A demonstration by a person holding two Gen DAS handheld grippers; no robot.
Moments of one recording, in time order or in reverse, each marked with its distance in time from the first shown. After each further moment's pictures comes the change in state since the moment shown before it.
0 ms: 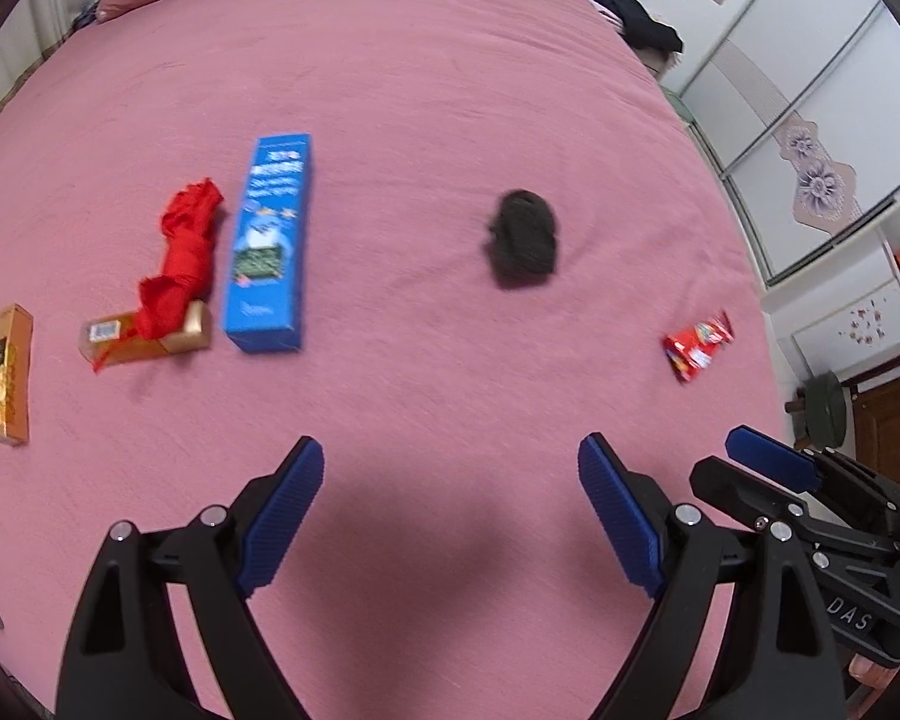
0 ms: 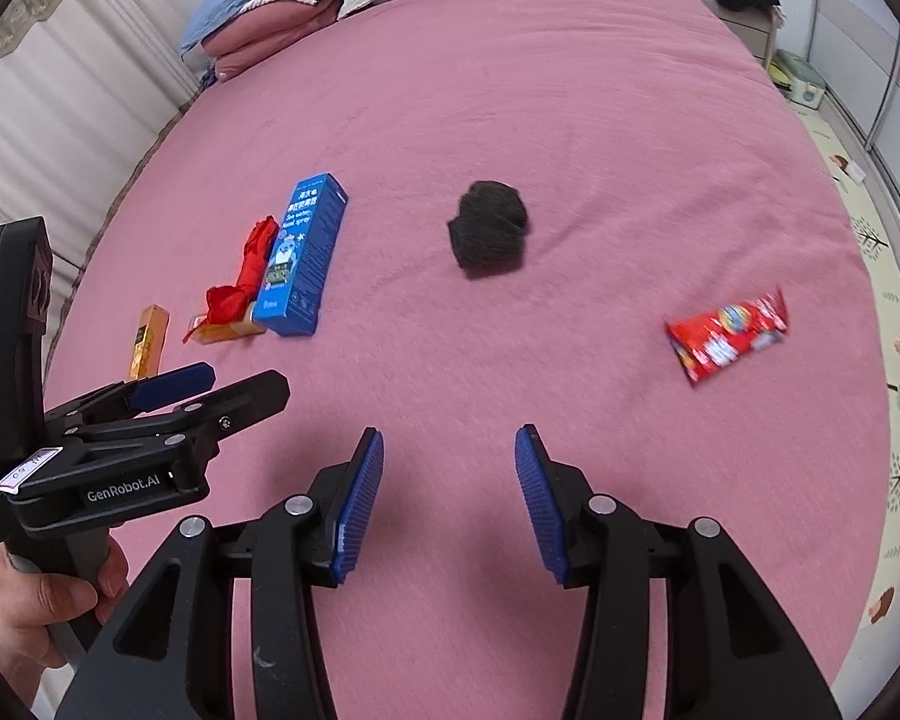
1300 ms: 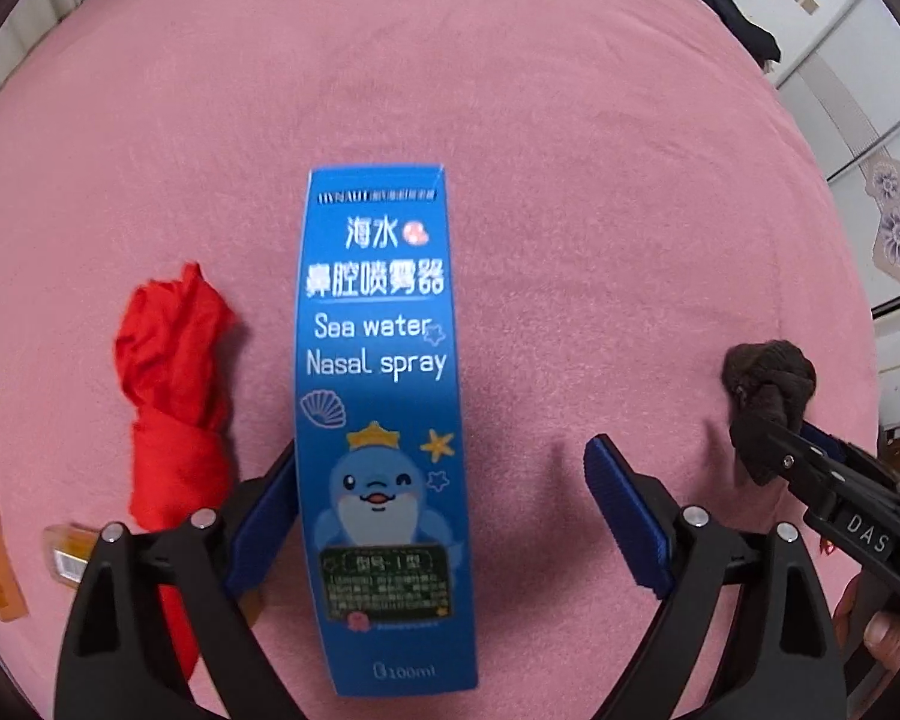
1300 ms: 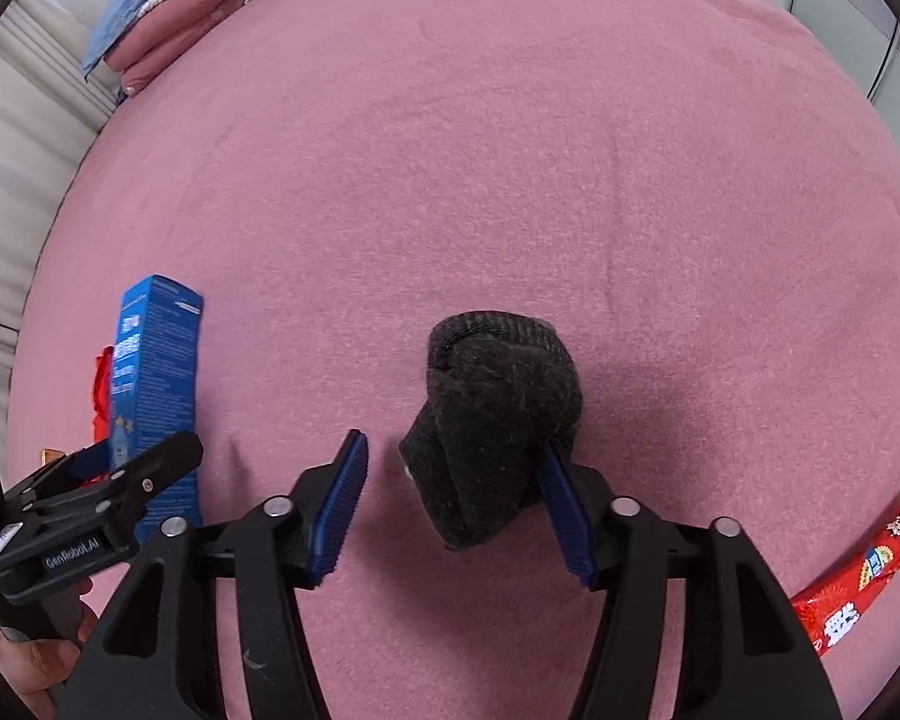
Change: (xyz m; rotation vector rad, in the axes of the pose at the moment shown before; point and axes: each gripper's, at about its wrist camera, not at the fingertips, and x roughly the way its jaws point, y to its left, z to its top) left arm 0.141 0.095 0.124 -0.101 0.095 0.078; right arm 0.168 -0.034 0.132 0.122 0.070 -0.094
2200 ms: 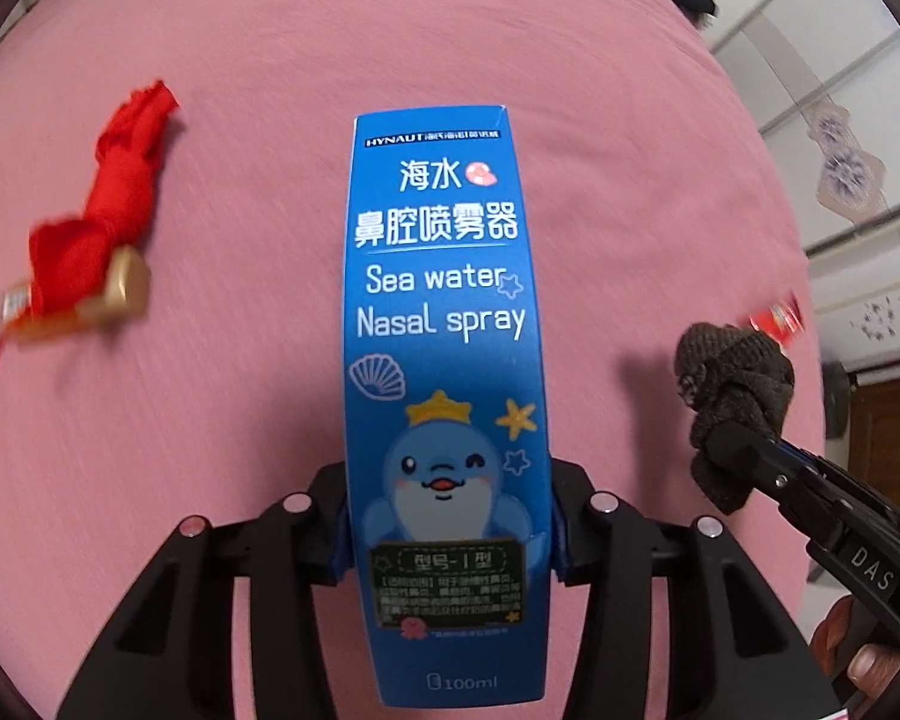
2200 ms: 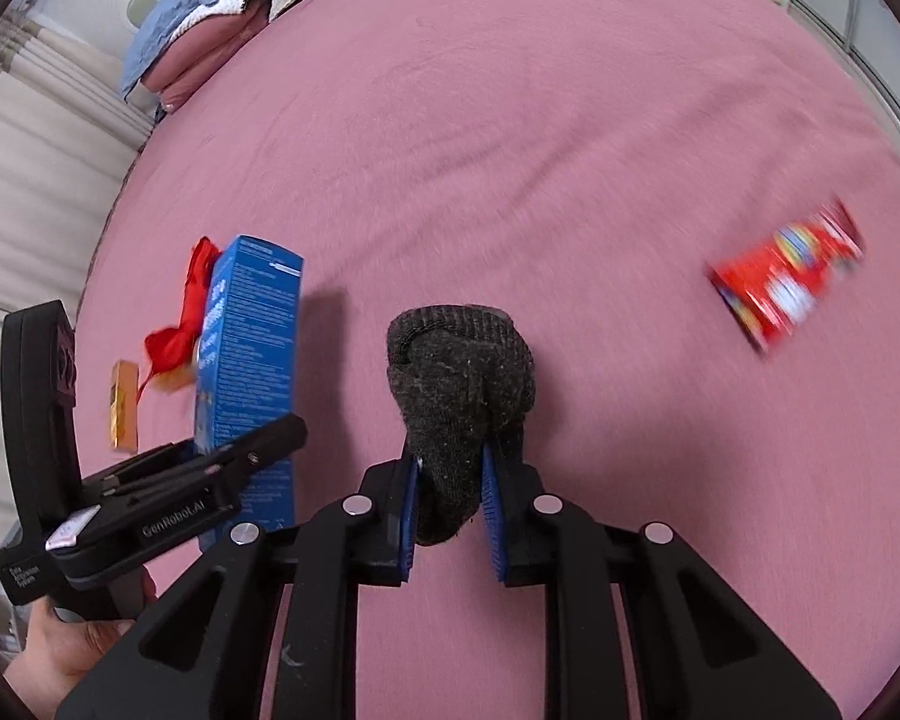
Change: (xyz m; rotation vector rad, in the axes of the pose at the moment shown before) left arm -0.052 -0.049 -0.137 0.075 0.060 -0.110; right arm -0.102 -0.039 -0.147 0.078 -0.013 0.138
